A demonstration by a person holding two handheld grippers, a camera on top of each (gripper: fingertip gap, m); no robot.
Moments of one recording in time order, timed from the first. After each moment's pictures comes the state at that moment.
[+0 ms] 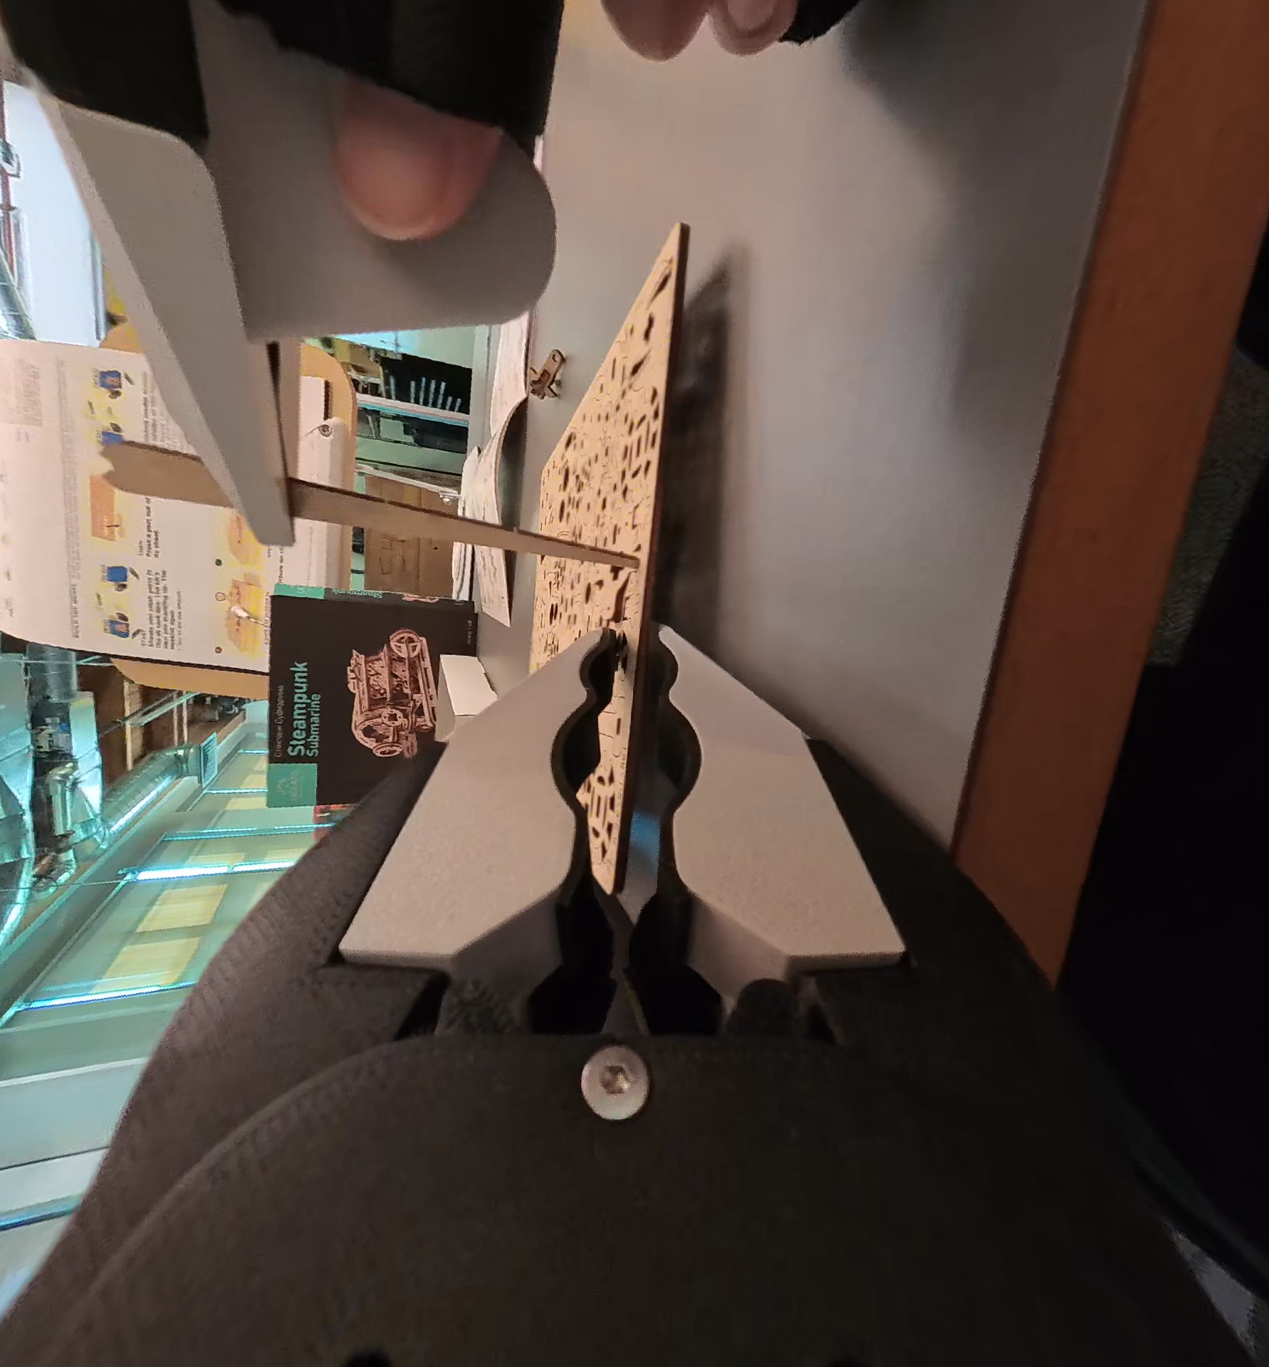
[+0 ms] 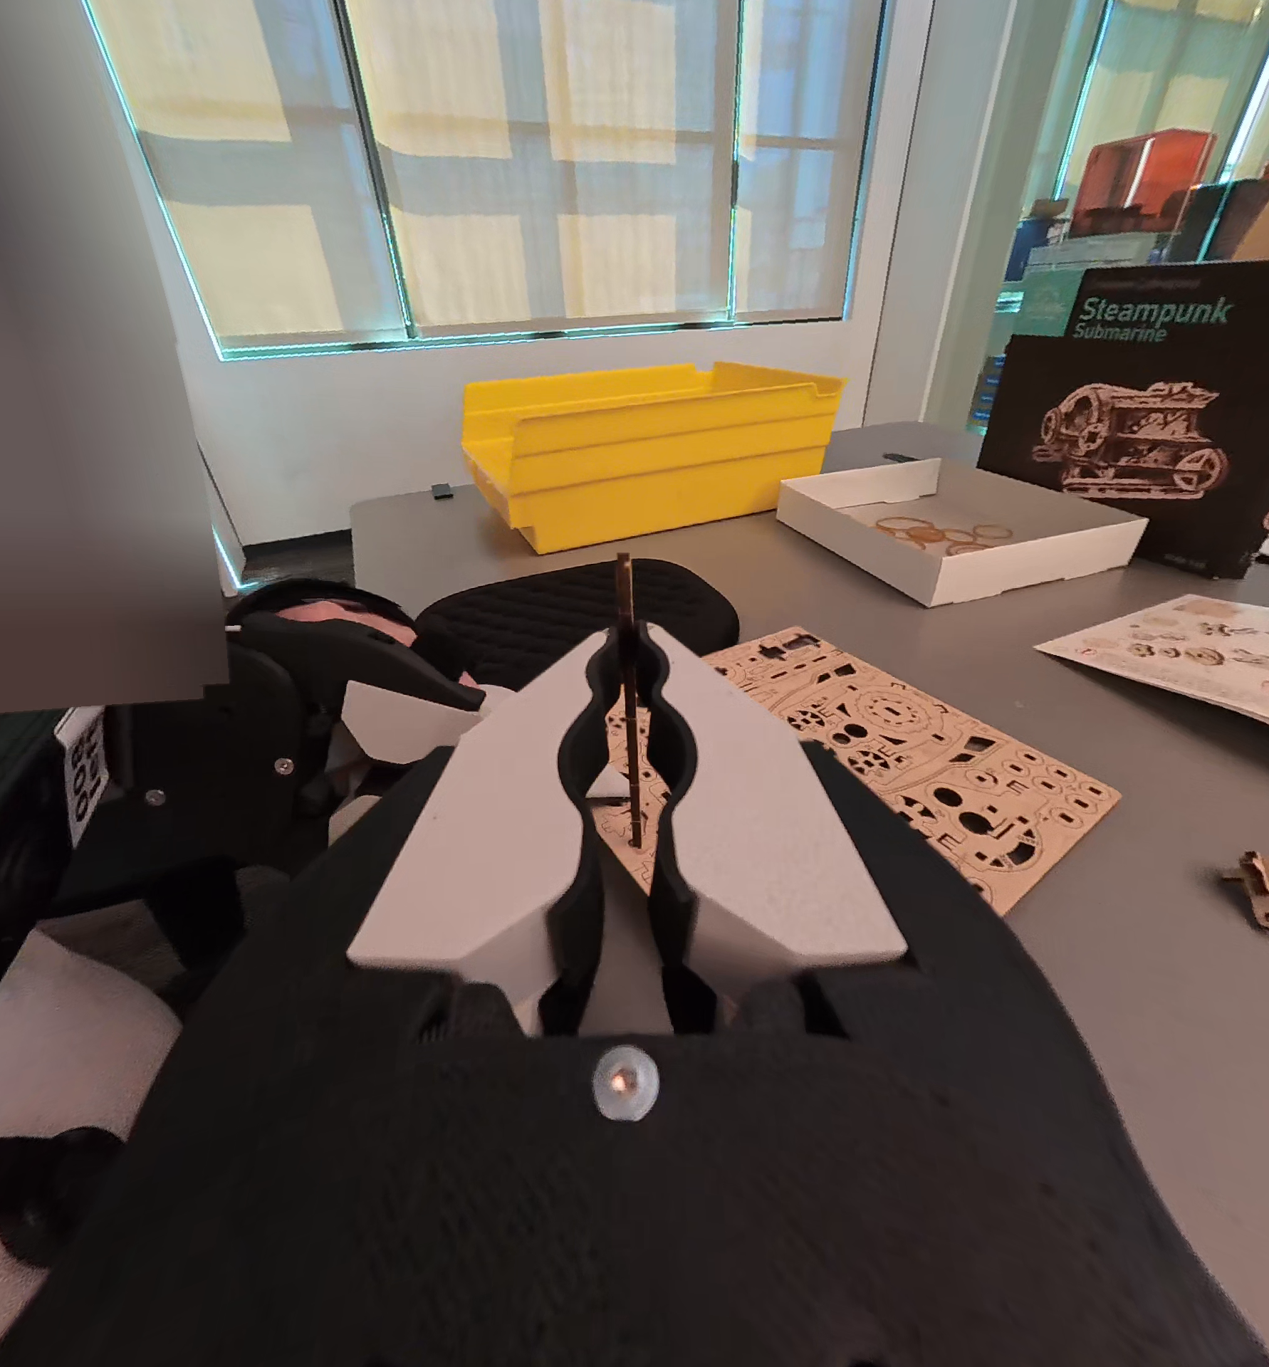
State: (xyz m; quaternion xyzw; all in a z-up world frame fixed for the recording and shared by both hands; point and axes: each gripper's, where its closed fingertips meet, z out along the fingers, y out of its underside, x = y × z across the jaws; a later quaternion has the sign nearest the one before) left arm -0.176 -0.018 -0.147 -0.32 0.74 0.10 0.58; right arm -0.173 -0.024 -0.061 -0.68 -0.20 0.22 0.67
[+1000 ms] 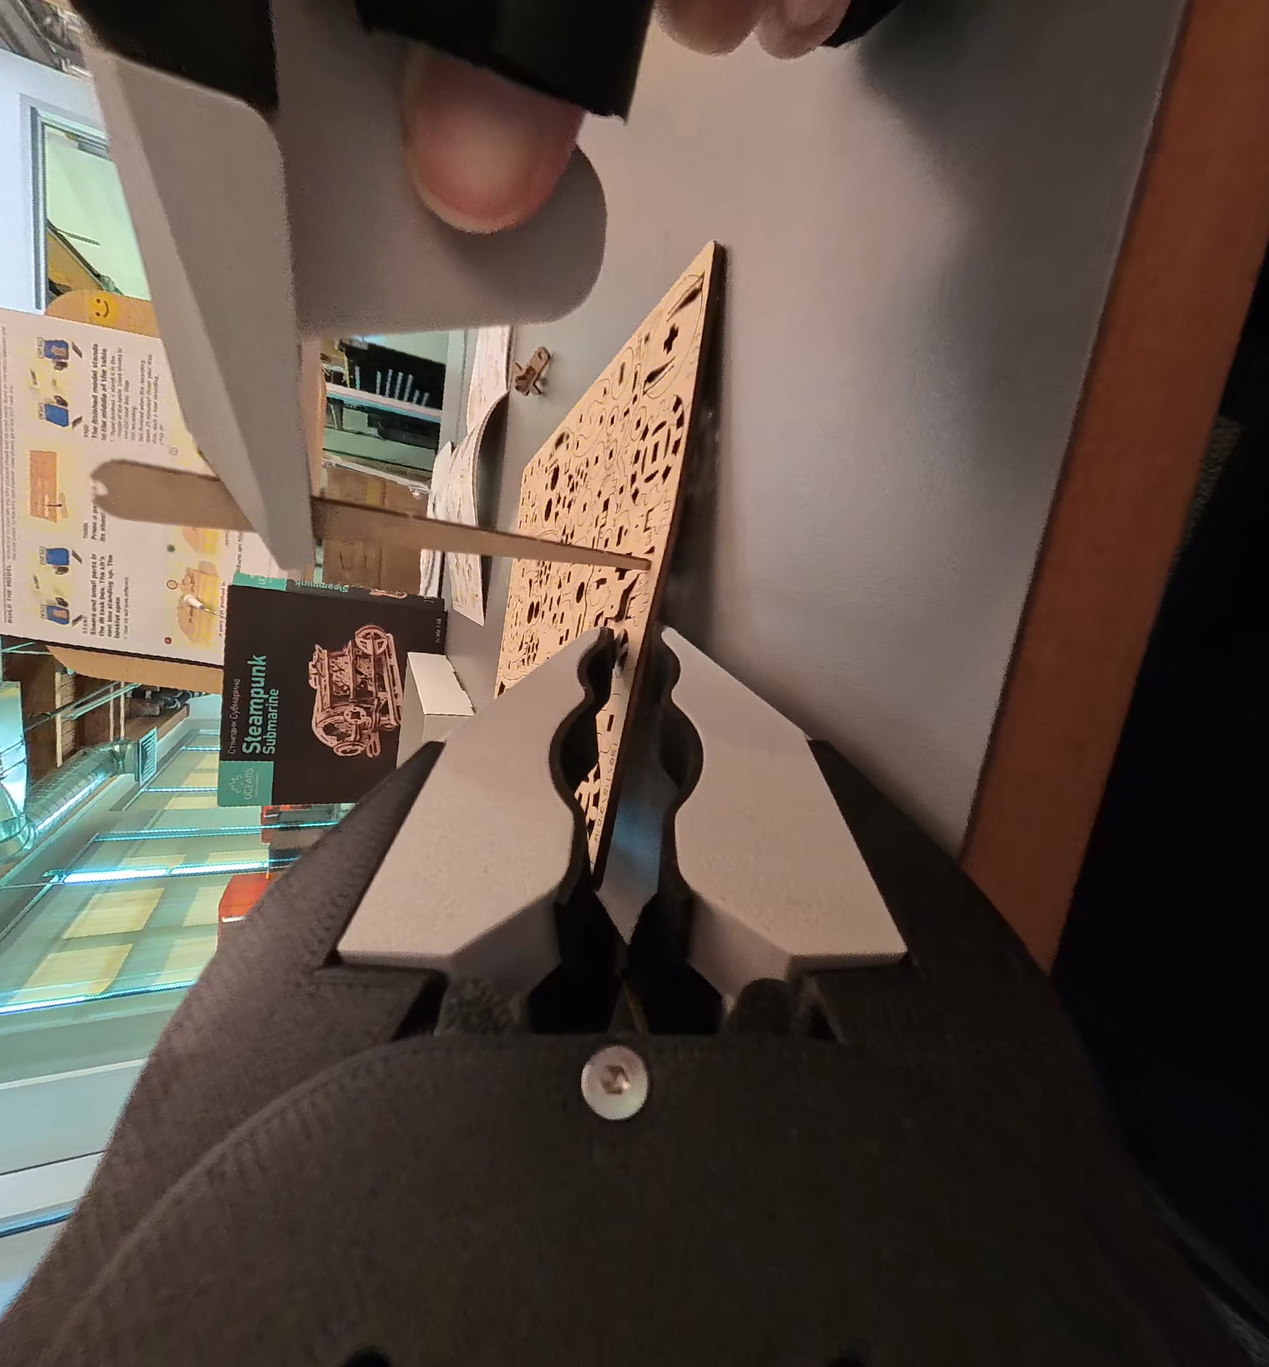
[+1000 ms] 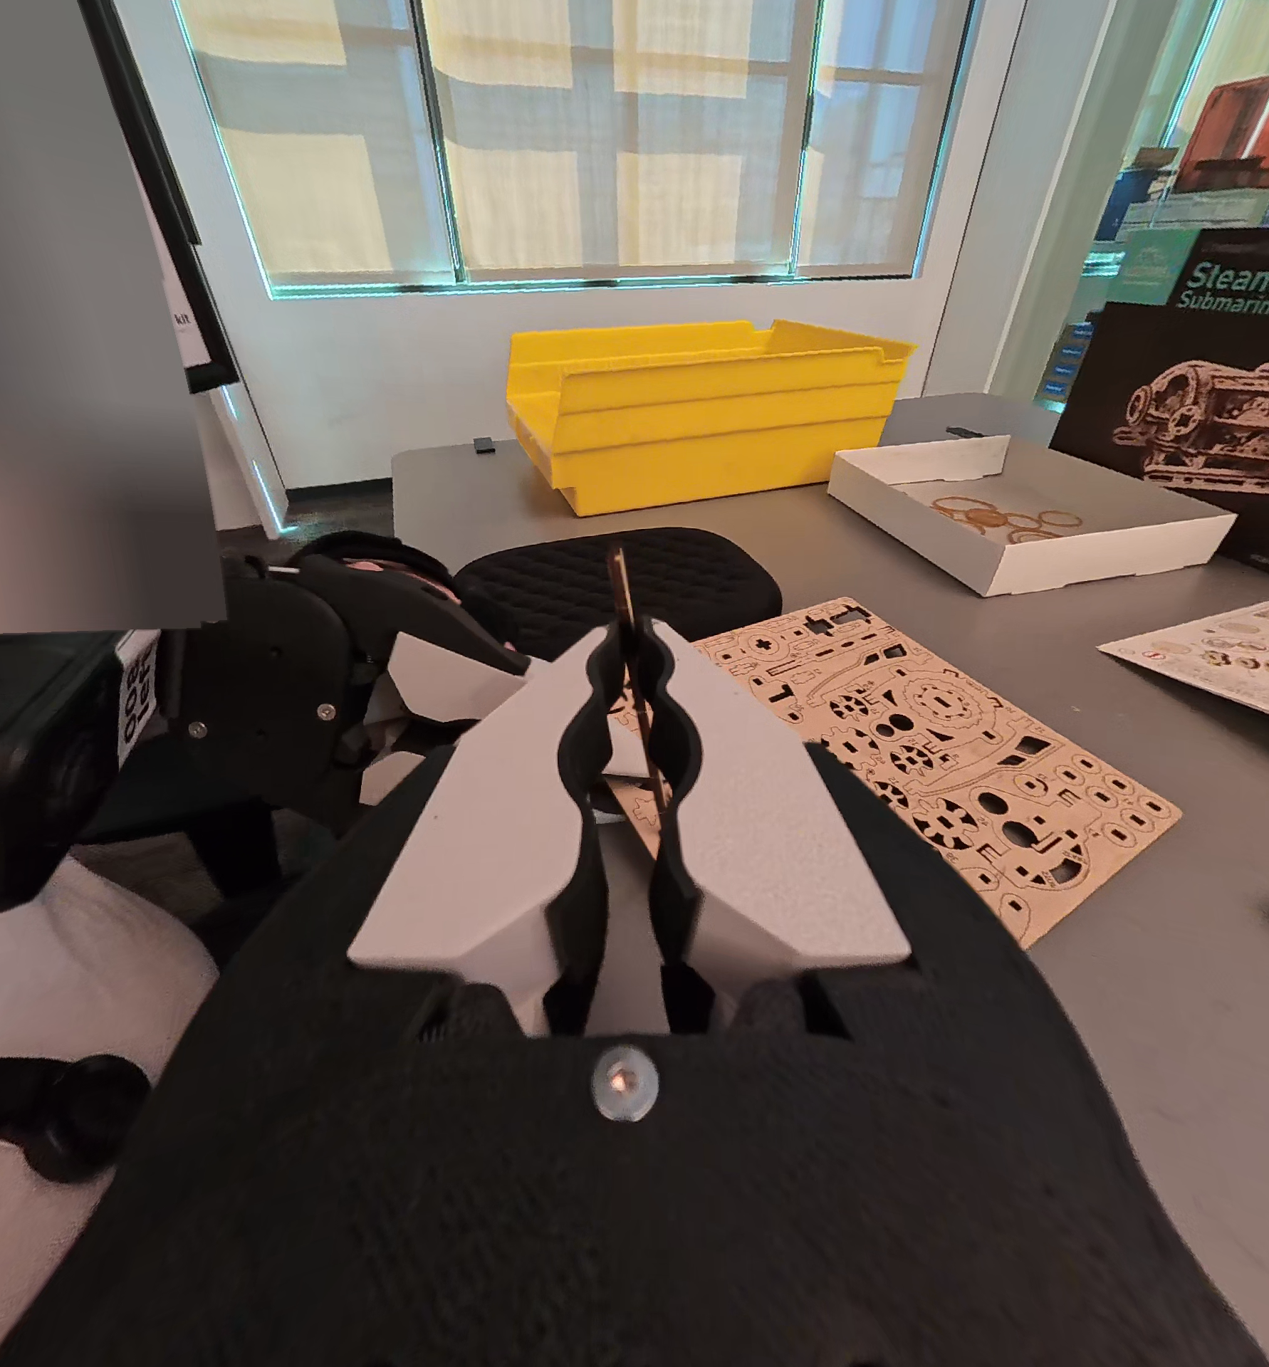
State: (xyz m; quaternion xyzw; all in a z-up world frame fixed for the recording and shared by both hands) left arm -0.179 -0.015 -0.149 -0.35 0.74 0.08 0.57; right arm -0.186 -0.029 -0.069 -0.69 -0.24 0.23 0.64
